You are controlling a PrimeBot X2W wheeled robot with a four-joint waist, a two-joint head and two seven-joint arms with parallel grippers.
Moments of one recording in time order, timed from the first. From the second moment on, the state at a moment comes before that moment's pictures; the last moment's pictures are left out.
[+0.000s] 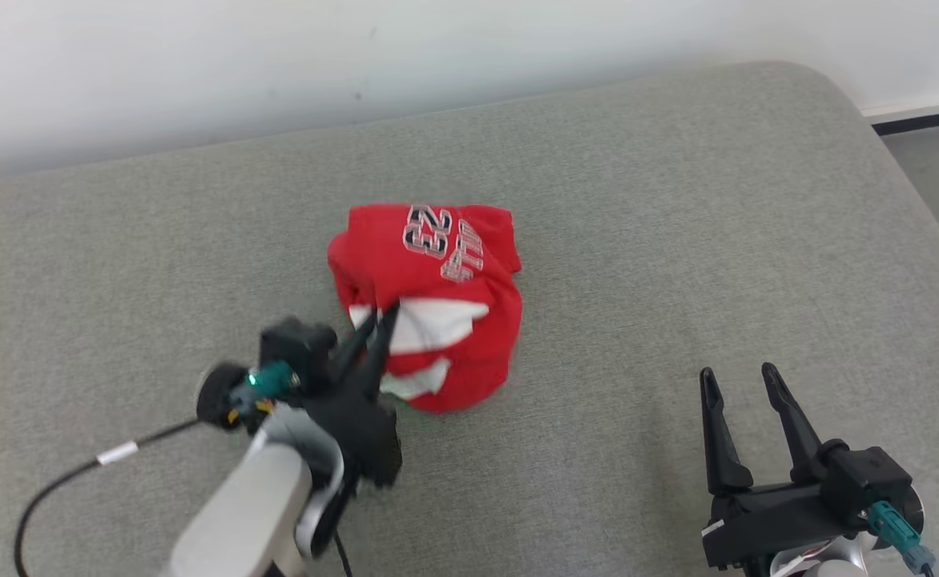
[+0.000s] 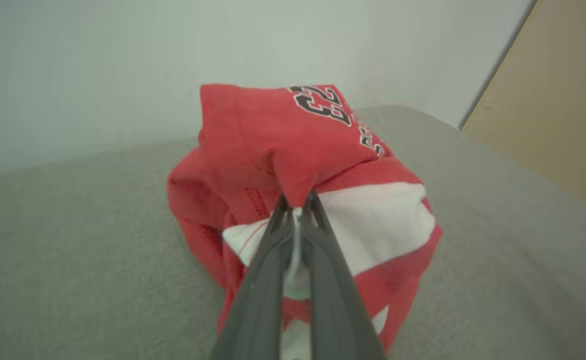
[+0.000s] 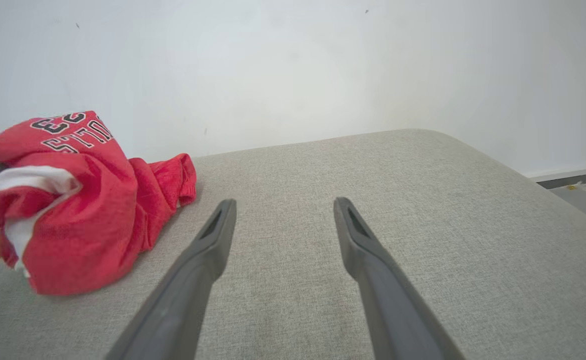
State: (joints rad) left arm -0.63 0.18 -0.58 0.57 -0.55 -0.07 -0.17; right arm -0.12 -0.05 0.04 0.23 0.16 0.13 -0.26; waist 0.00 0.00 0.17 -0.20
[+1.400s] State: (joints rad) left arm -0.01 0.20 -0.07 0.09 -0.29 -0.06 -0.26; right arm -0.04 -0.06 0.04 0.24 0.17 0.13 -0.26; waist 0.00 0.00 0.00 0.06
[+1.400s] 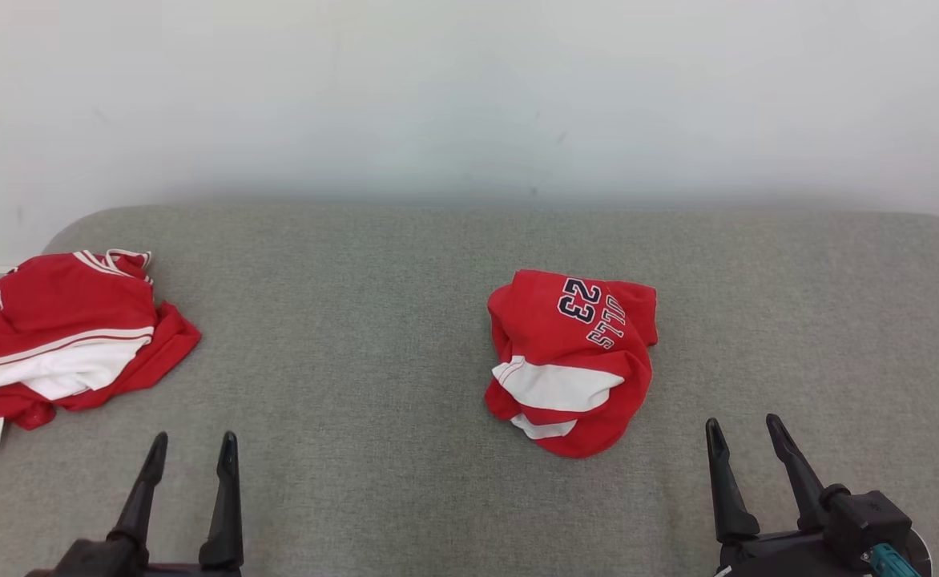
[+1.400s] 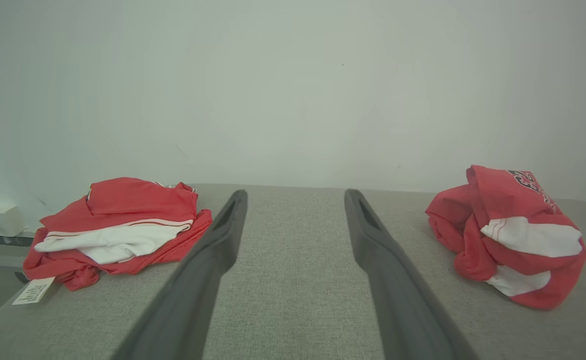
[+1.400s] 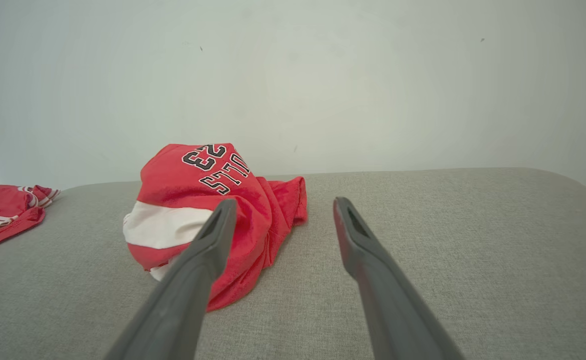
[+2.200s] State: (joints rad) left arm 0.04 0.11 0.02 0.08 -0.21 -0.12 -0.26; right arm -0.02 -0.06 0.05 0.24 0.18 0.13 -0.26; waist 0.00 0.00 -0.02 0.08
